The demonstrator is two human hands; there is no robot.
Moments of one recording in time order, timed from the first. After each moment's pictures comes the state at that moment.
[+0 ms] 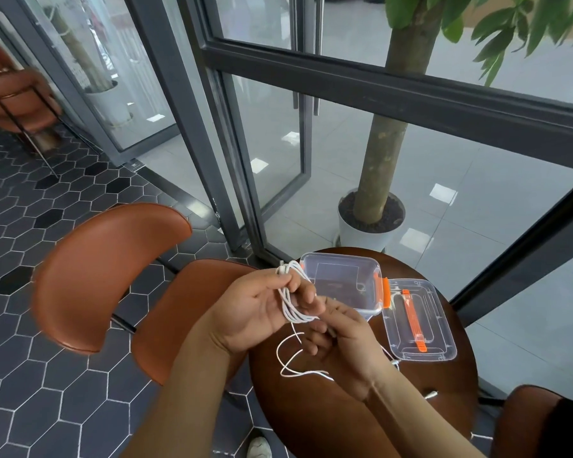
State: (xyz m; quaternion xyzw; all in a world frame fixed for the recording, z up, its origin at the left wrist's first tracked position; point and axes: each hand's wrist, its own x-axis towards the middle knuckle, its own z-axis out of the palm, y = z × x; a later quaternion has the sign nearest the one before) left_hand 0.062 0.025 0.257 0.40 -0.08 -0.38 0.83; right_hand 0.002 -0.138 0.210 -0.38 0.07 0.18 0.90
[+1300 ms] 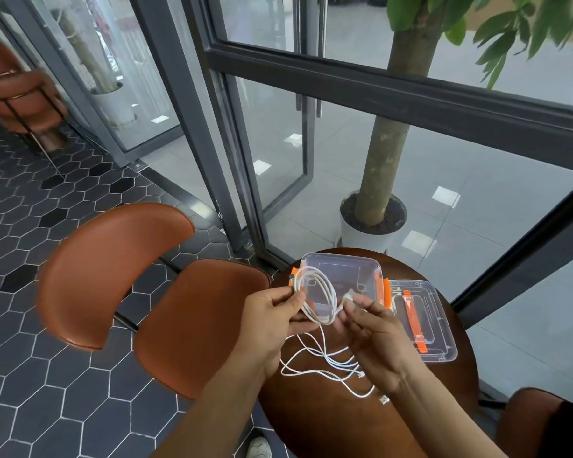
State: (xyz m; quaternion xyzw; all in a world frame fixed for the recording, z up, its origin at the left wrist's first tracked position) left_hand 0.026 -0.010 0.239 0.63 0.15 -0.15 0.75; right_hand -0.003 -0.182 0.204 -0.33 0.20 0.10 0.92
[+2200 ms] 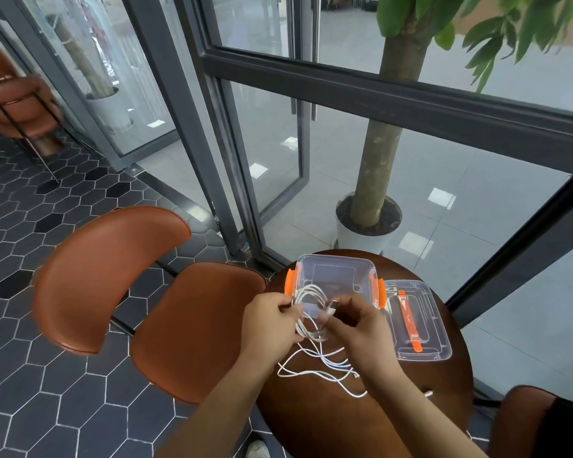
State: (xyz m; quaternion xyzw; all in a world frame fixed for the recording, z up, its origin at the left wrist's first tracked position) left_hand 0.028 -0.009 0.216 0.84 0.08 -0.10 0.53; right_hand -0.013 -0.167 0.208 -0.75 0.13 -0.01 0.65
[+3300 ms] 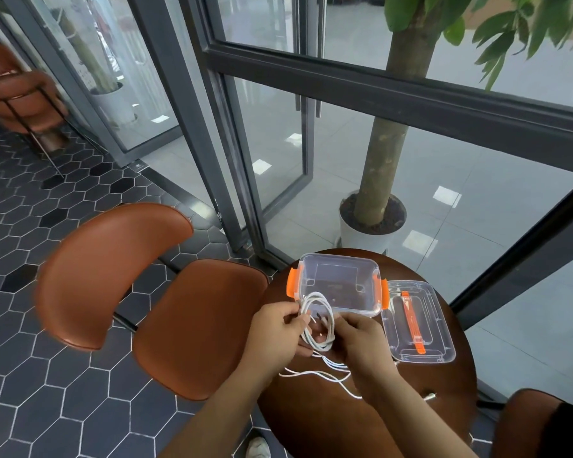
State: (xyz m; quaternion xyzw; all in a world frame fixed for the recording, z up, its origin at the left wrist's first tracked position) left_hand 0.022 -0.009 0.203 0.80 0.05 -0.17 0.58; right_hand -0.006 -0.165 0.186 -0.58 0.23 0.12 0.77
